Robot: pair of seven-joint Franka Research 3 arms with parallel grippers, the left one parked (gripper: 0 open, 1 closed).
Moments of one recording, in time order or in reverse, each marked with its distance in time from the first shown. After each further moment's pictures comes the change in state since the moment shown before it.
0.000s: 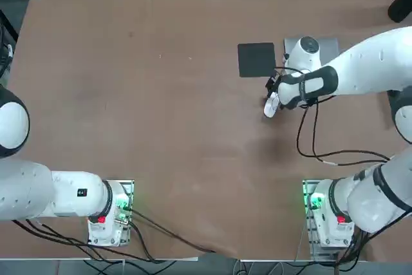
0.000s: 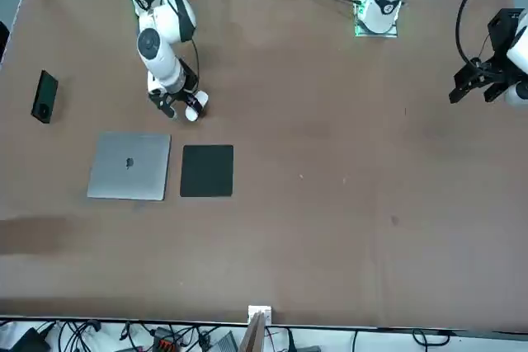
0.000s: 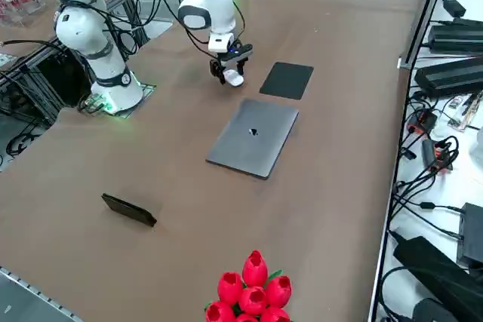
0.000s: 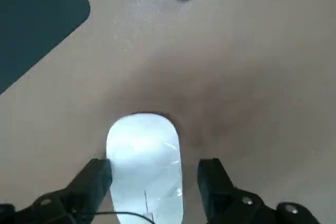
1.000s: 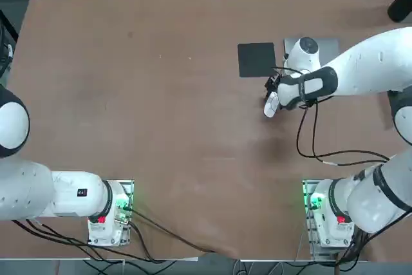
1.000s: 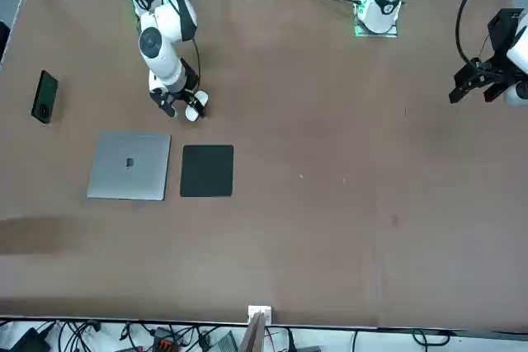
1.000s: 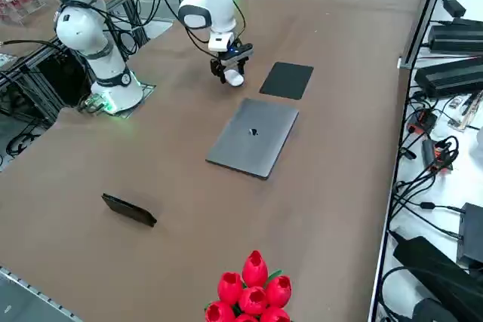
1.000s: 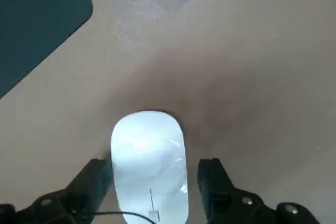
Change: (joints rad) arm 0.009 0.001 0.000 0.001 0.000 0.006 0.023
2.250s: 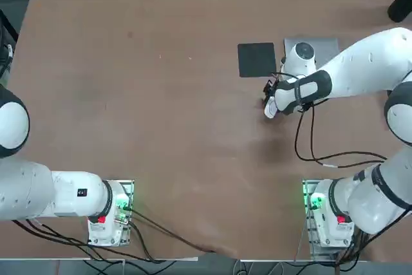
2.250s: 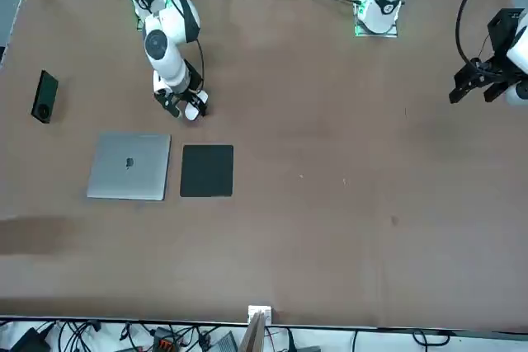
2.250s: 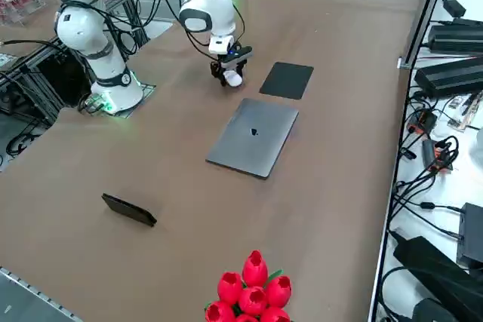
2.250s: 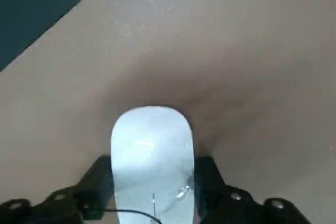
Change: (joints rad) arm 0.026 0.038 0.000 0.000 0.000 0.036 0.004
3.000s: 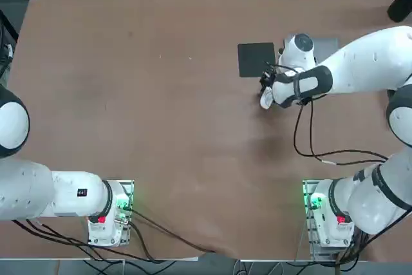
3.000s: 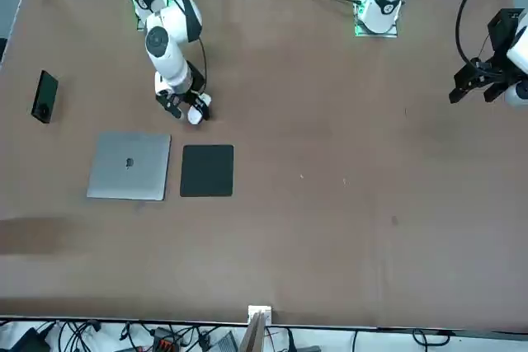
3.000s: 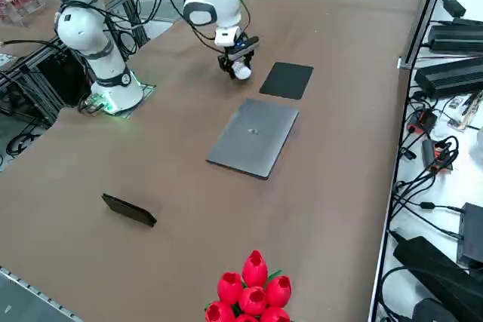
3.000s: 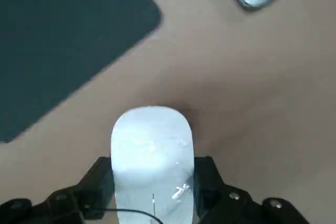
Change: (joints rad) arm 0.008 -0.013 -0.007 0.099 -0.001 -0.046 -0.035
